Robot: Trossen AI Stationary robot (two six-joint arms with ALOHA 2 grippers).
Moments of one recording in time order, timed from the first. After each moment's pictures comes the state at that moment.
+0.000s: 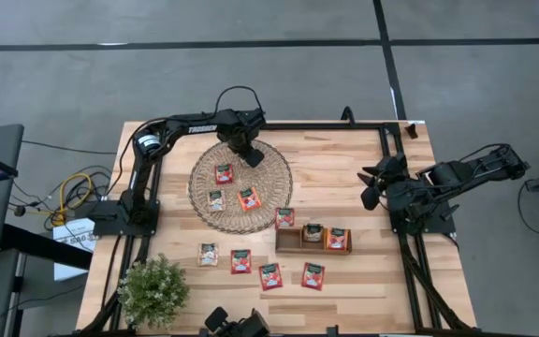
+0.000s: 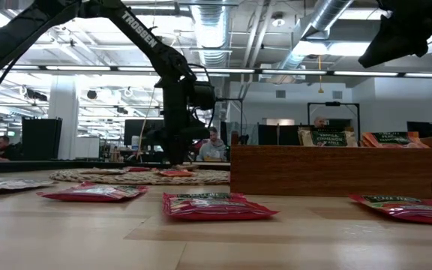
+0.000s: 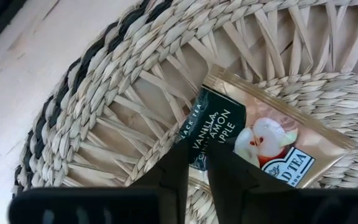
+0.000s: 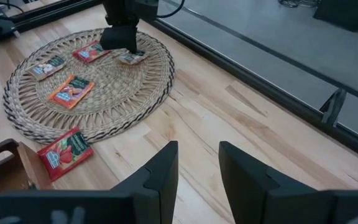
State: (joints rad) left arm 0.60 2.11 1.54 -0.82 -0.05 -0.22; right arm 0.34 0.69 0.76 -1.00 0.81 0.75
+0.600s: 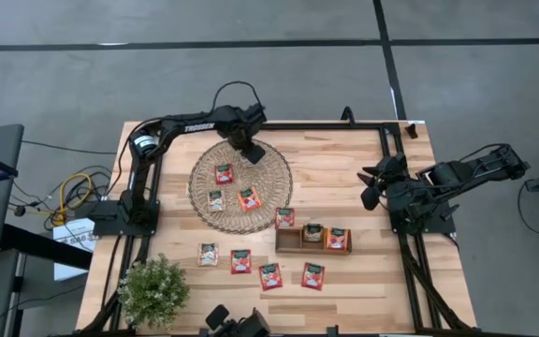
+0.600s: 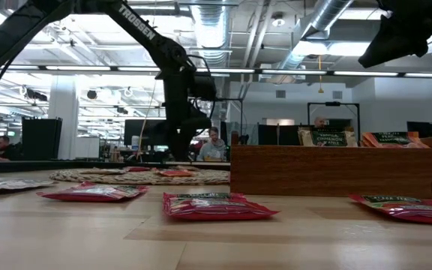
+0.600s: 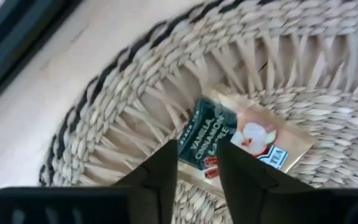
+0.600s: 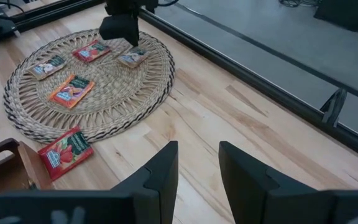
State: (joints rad) left arm 0.60 2.07 1.57 -0.83 -0.06 -0.21; right arm 0.34 0.69 0.76 -1.00 0.81 0.75
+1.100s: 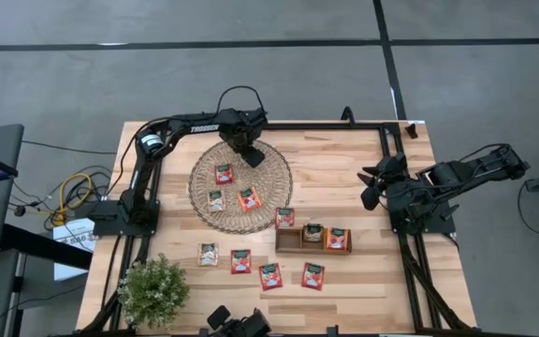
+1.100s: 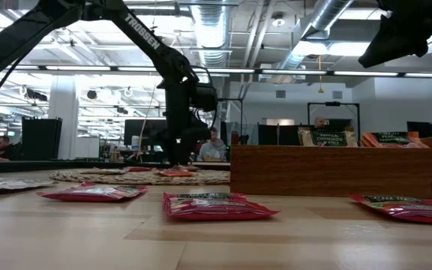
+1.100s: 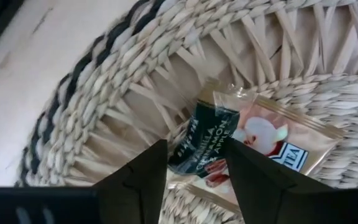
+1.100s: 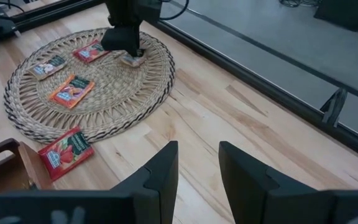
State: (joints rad) left arm 0.60 2.15 1.58 -0.84 -0.05 -0.17; right arm 0.34 0.69 0.76 -1.00 0.81 0.75
